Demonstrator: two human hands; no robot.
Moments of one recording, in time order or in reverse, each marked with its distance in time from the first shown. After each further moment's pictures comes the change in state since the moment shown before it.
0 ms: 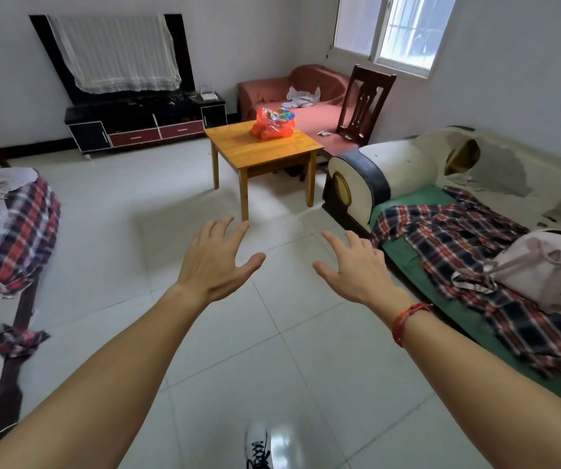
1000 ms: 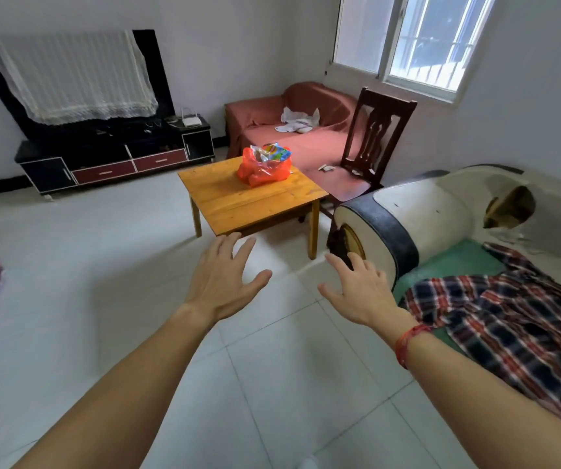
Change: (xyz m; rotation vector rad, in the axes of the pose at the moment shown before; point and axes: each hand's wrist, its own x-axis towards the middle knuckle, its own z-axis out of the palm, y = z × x) left_hand 0.530 -0.106 0.153 -0.057 -0.039 0.008; right_hand 0.551 0.103 0.027 -0.025 -0.054 0.044
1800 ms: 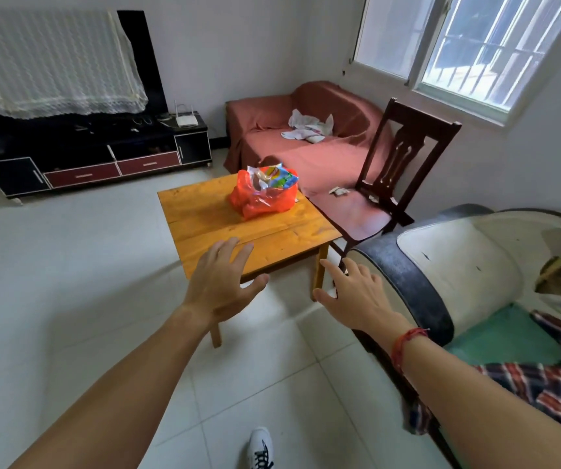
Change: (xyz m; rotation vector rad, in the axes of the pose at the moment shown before) left_hand 0.365 -0.095 0.109 0.024 -0.035 -0.046; right_hand 0.393 0.046 -0.002 -0.025 -0.066 -0.069
